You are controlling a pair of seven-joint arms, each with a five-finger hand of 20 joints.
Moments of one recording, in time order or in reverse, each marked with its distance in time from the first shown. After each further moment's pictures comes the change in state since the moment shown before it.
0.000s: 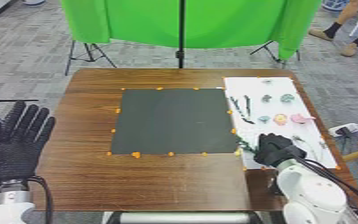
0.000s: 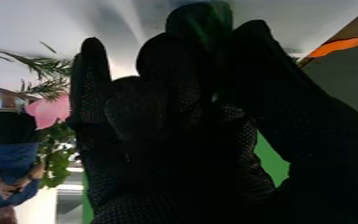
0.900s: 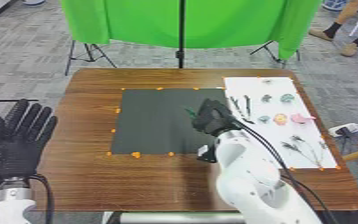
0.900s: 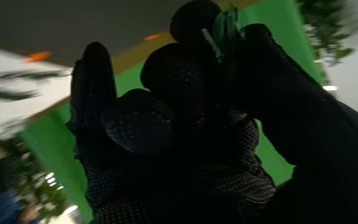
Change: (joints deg) left arm -1.1 2.0 0.7 0.7 -0.3 1.3 -0.1; right arm 25.6 -8.9 -26.7 8.0 14.1 19.9 10.5
